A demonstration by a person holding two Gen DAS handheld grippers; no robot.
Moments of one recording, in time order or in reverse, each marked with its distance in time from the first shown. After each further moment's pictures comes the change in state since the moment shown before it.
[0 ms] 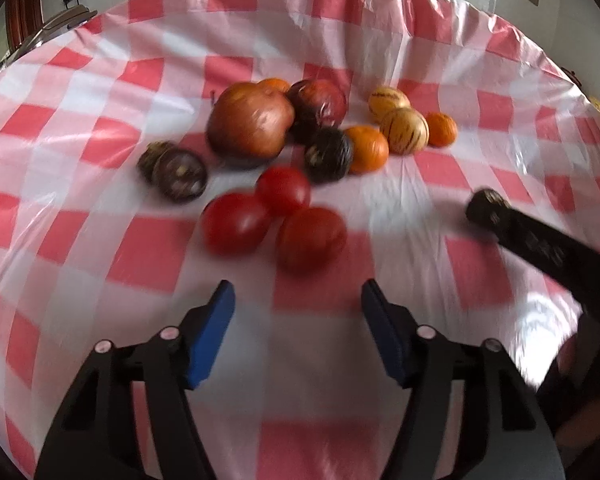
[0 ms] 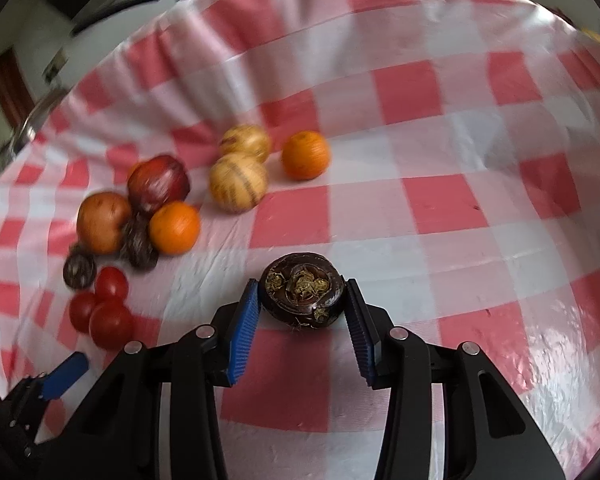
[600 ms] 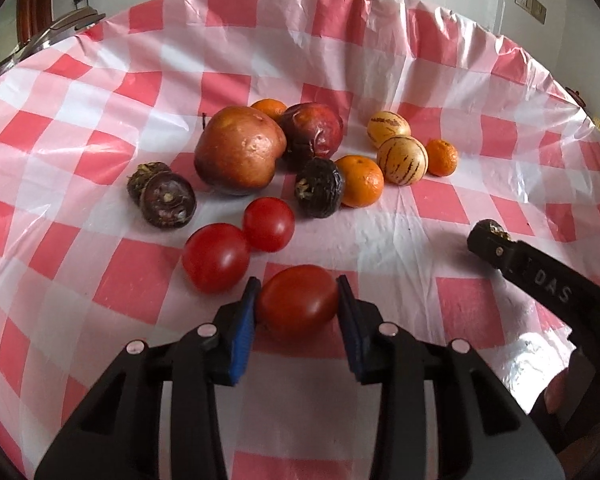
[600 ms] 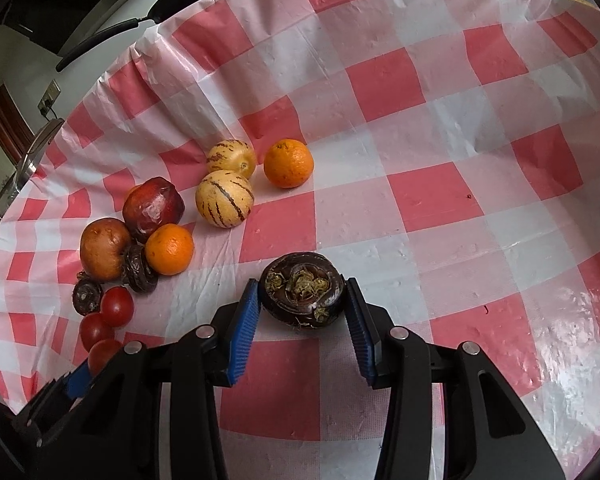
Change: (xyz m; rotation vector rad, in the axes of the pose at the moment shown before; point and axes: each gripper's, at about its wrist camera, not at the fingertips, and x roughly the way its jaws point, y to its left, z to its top) left arm 0.000 -0.006 0.009 -0.043 -0.052 0.002; right arm 0.004 -0.017 0.004 0.080 -0.003 0.051
